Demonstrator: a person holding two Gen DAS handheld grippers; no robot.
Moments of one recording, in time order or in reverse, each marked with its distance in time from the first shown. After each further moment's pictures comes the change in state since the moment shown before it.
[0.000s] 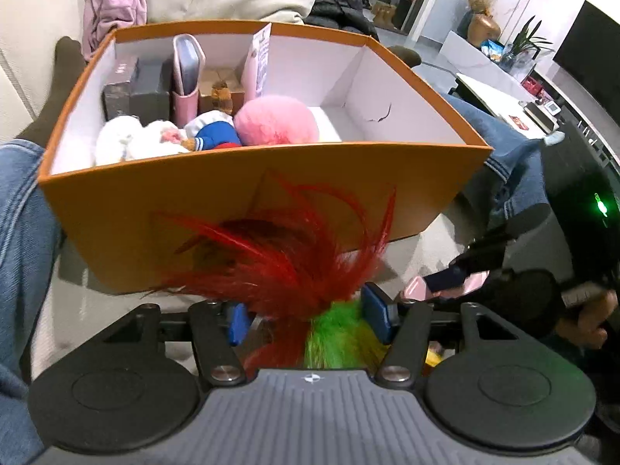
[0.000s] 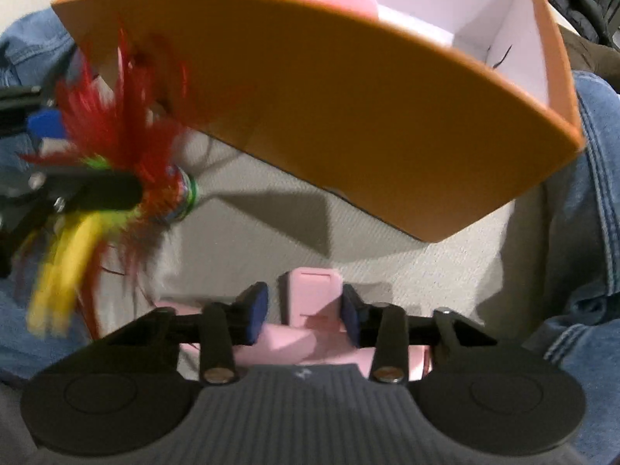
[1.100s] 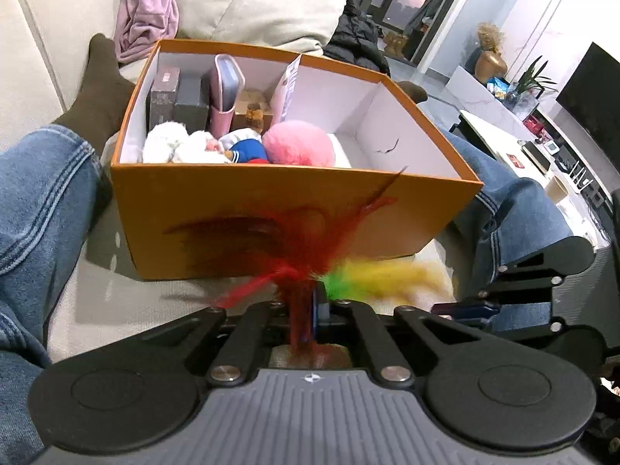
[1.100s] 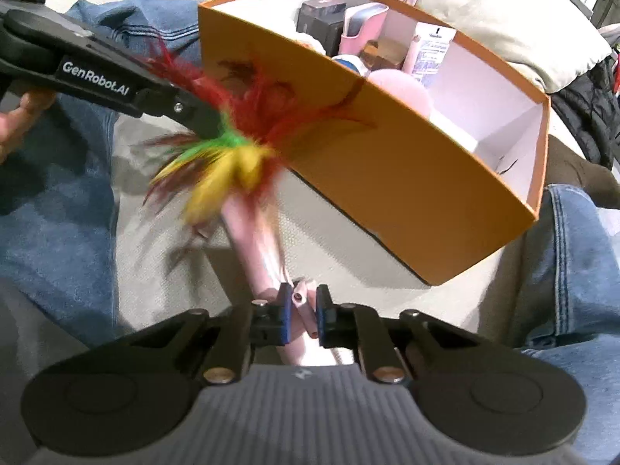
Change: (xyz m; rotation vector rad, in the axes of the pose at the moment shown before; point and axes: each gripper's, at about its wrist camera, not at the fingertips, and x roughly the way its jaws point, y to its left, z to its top) left arm -0.036 0.015 -0.009 -0.105 -0.073 -0.015; right arm -0.056 0.042 -0.030 -0.257 -0.210 -0.034
